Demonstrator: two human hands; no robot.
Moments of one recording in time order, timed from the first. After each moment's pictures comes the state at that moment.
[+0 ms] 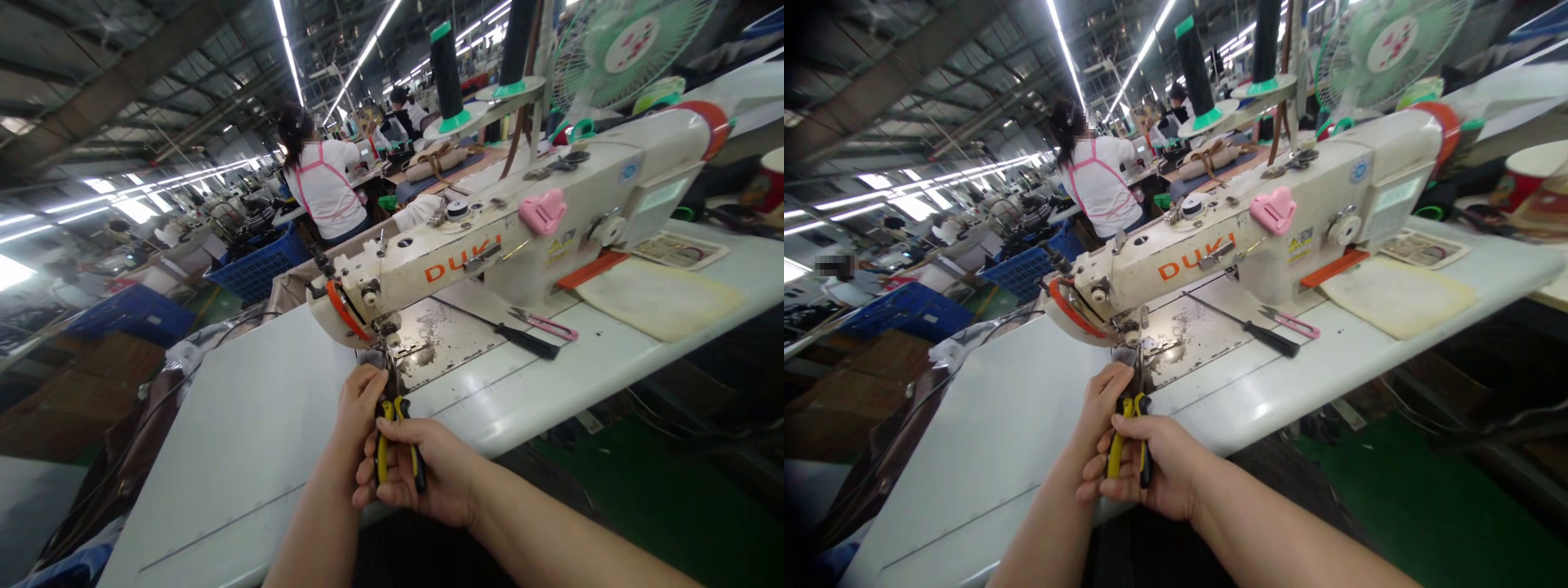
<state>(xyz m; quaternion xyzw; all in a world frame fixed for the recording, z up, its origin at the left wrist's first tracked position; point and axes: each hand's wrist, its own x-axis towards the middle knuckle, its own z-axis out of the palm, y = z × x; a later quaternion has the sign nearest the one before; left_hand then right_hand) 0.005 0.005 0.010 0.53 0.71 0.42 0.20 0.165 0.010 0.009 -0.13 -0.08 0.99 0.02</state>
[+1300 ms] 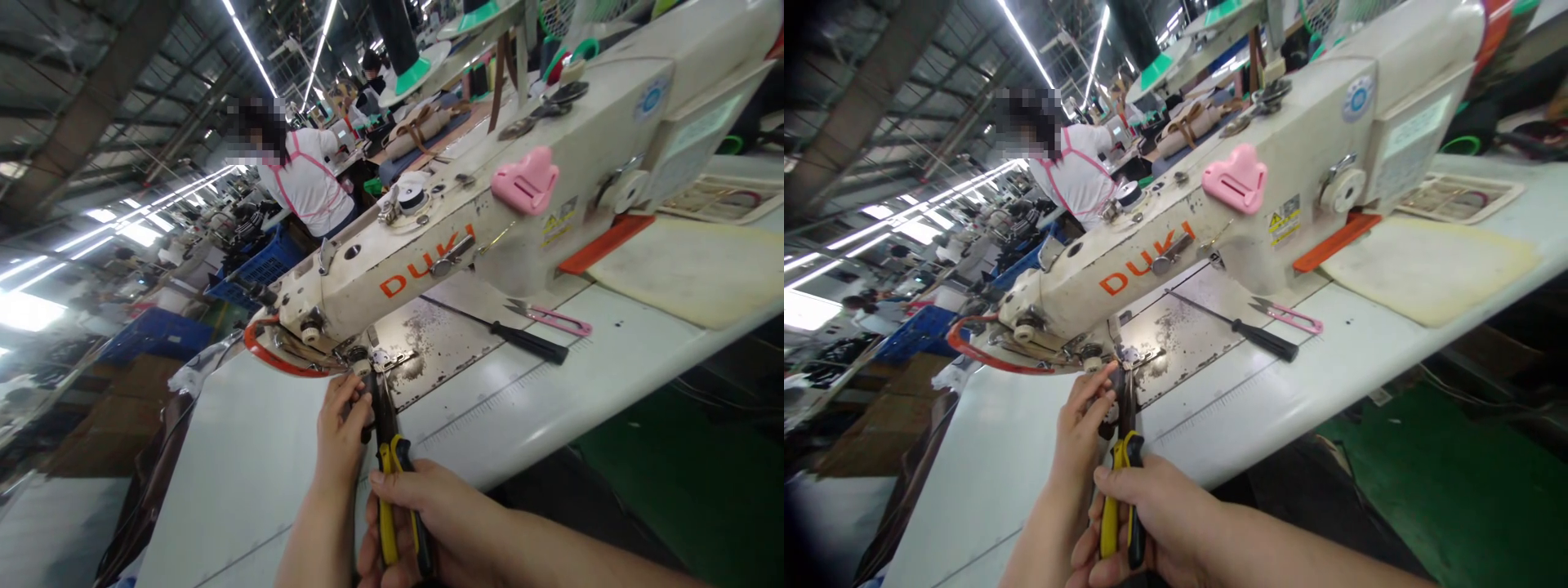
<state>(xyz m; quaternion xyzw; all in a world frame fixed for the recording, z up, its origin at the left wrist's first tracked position) 0.006 0.000 0.005 0.49 0.73 0.45 0.13 0.183 0.000 0.005 -0.15 -0.15 0.98 0.02</state>
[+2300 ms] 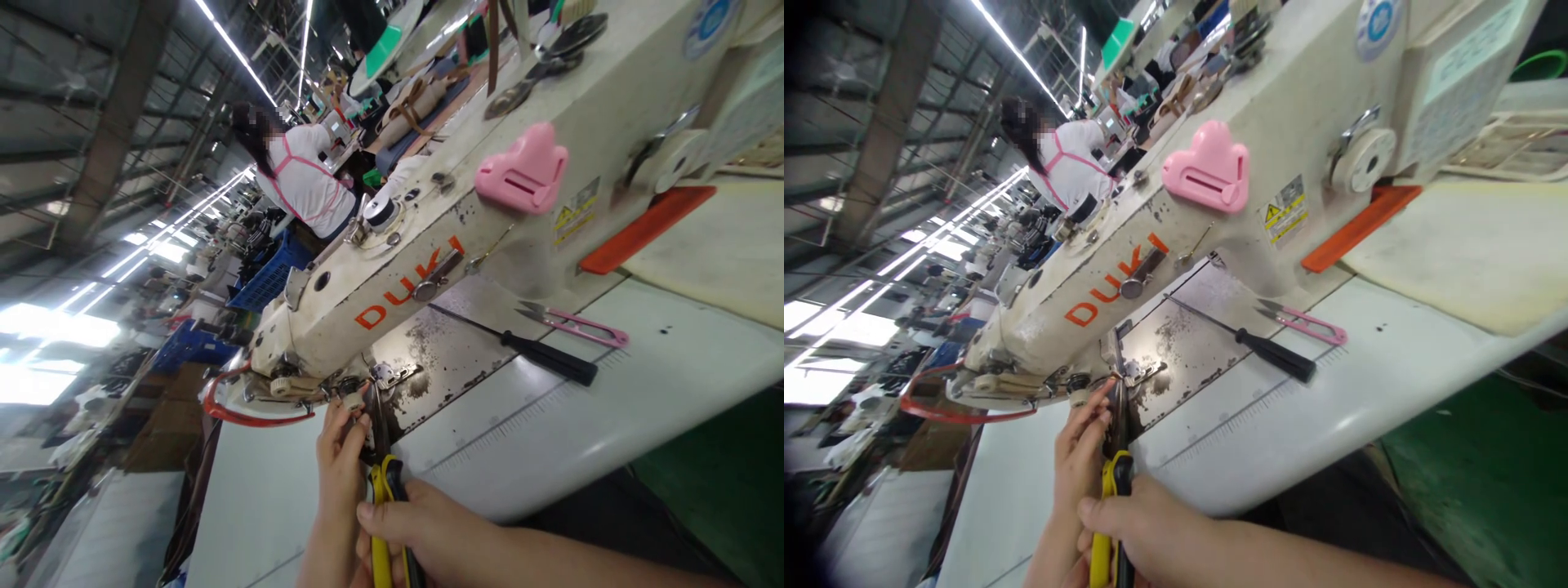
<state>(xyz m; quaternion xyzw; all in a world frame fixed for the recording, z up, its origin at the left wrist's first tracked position) 0.003 -0.008 0.005 0.42 0.77 0.45 0.16 0.149 0.002 -0.004 -0.16 -0.15 0.97 0.01</state>
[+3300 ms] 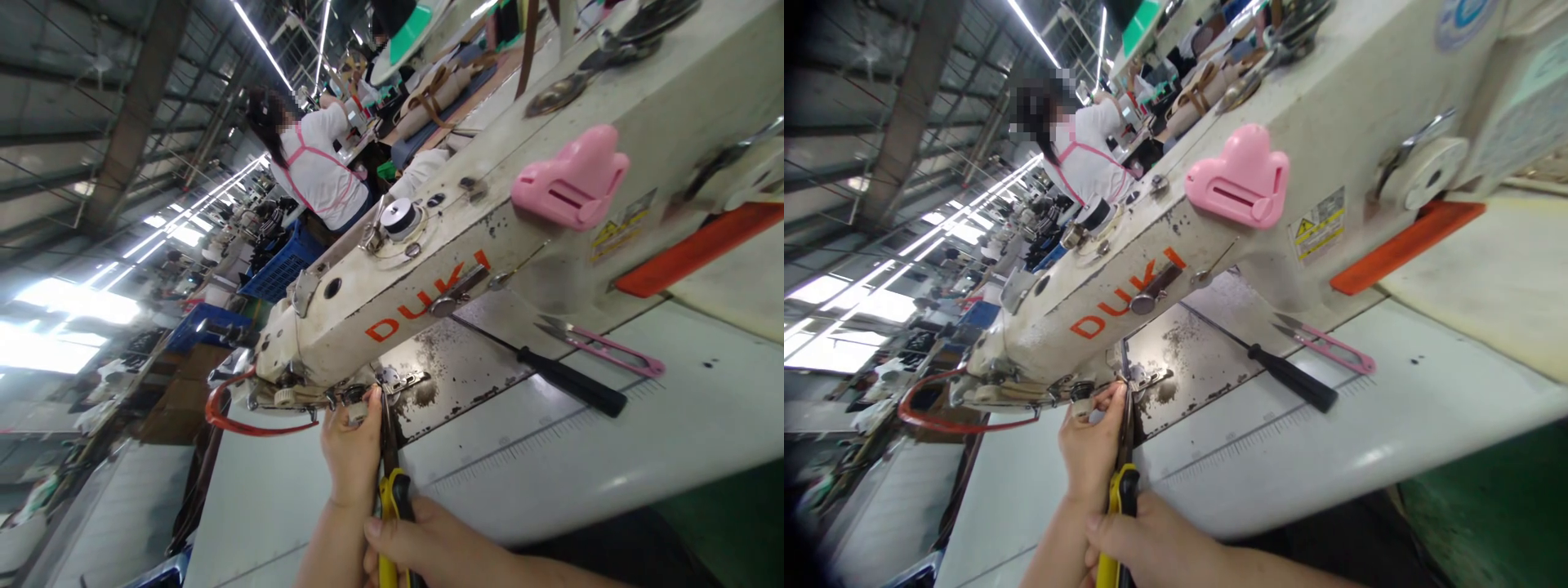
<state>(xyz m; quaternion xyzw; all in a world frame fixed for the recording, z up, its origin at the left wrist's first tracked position) 0.014 0.021 -0.002 0.39 0.86 0.32 -0.08 0.163 0.003 -0.016 -0.09 -0.18 0.98 0.06</state>
